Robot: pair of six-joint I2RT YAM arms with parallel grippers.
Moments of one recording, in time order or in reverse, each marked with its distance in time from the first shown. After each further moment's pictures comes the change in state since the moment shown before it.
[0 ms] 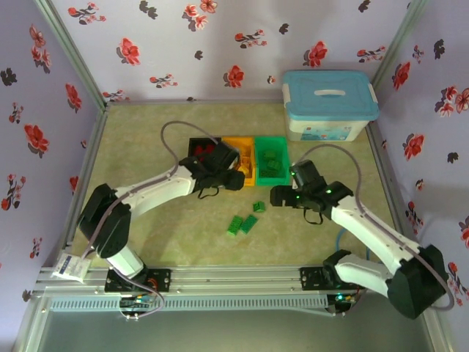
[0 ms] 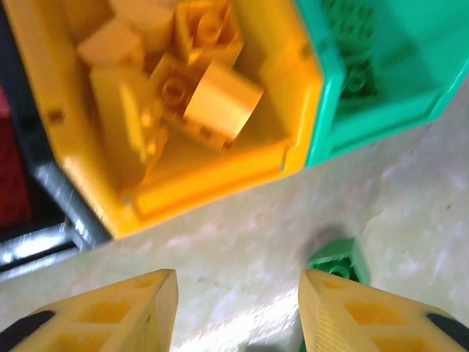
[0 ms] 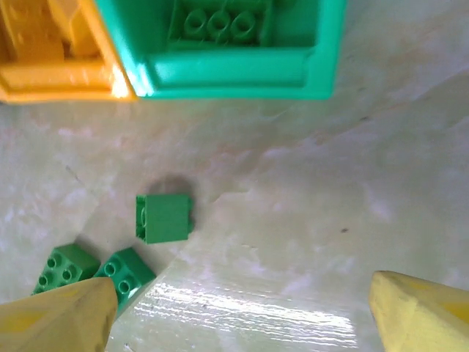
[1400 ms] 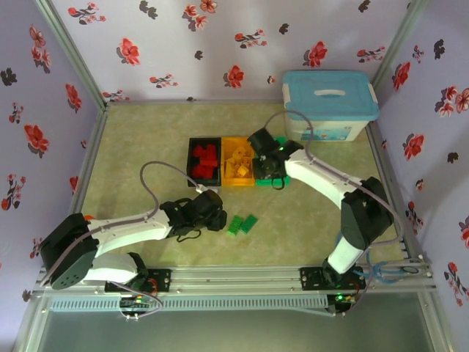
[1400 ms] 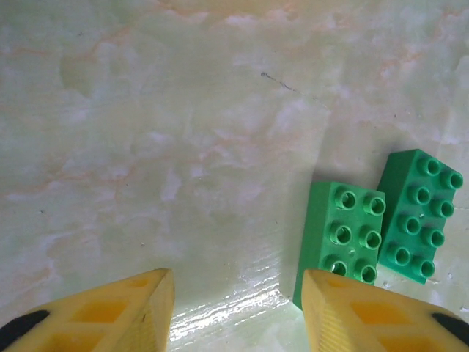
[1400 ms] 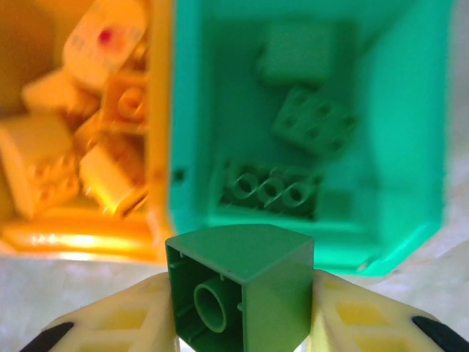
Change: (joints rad) left arm -0.190 -0.331 -0.529 0.177 -0.124 -0.230; right arm 0.016 0.554 0.570 -0.117 0.176 -0.011
